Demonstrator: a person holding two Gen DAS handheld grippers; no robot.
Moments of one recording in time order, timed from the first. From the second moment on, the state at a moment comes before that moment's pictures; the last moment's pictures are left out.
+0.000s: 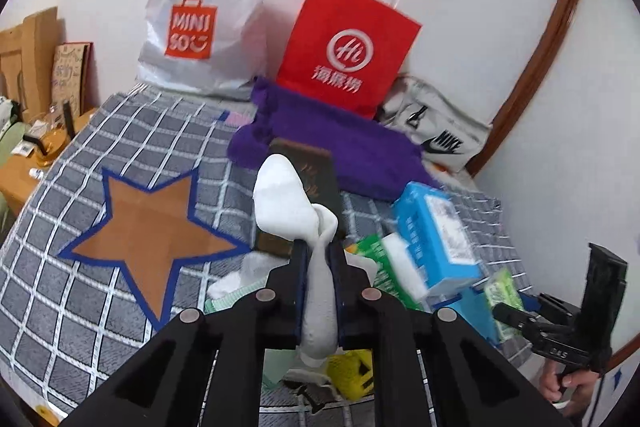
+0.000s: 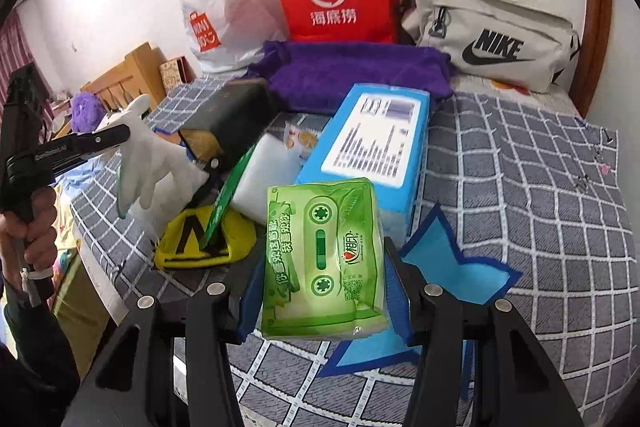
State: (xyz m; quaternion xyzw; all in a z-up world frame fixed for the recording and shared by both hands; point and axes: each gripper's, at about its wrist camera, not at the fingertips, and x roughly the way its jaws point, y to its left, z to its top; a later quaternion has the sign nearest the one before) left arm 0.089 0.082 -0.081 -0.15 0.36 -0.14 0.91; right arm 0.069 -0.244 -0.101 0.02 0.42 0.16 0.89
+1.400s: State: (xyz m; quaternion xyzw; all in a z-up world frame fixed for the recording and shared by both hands) left arm 0.240 0.035 -0.040 -0.06 0.39 -0.09 0.91; right arm 0.237 -0.248 -0.044 0.02 0.38 0.16 0.91
